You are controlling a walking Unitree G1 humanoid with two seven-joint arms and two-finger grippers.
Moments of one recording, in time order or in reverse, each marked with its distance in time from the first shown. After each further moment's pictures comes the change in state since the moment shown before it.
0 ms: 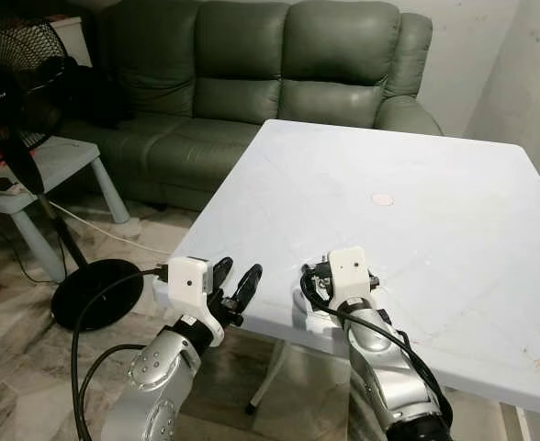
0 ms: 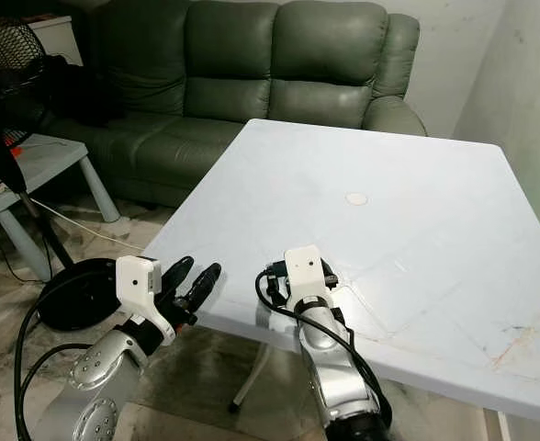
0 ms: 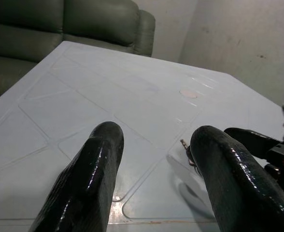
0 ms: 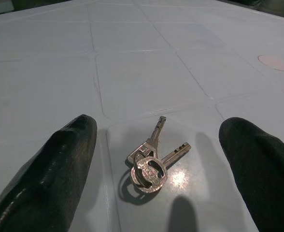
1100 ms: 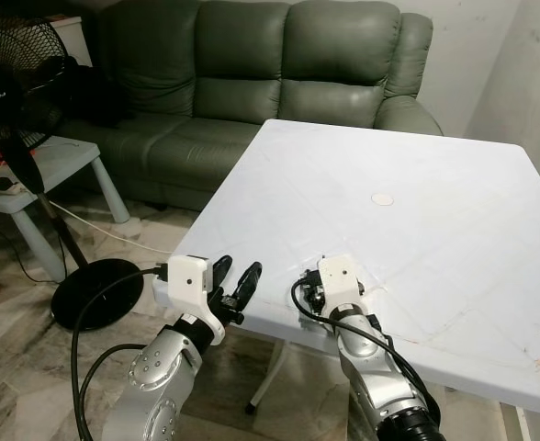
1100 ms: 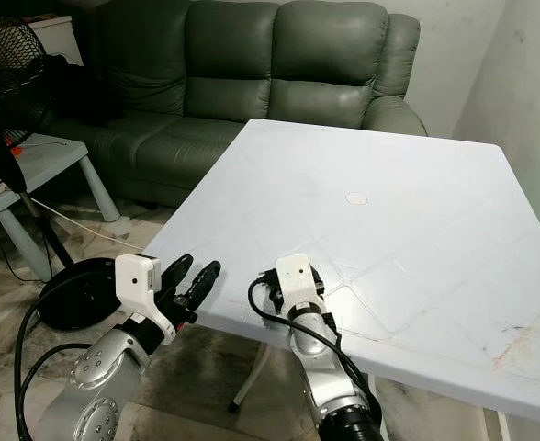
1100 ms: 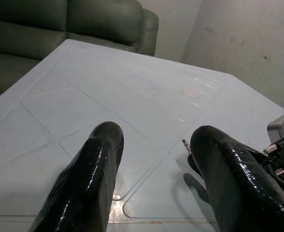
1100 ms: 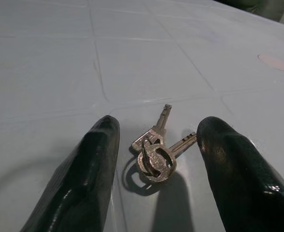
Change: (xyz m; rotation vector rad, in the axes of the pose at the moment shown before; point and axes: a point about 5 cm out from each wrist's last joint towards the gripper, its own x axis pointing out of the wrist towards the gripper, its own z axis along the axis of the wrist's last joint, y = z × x) left arm 0.001 -0.001 -0.001 -0.010 0.002 0.016; right arm 0.003 0.007 -0.016 -0.070 -0.007 -0.023
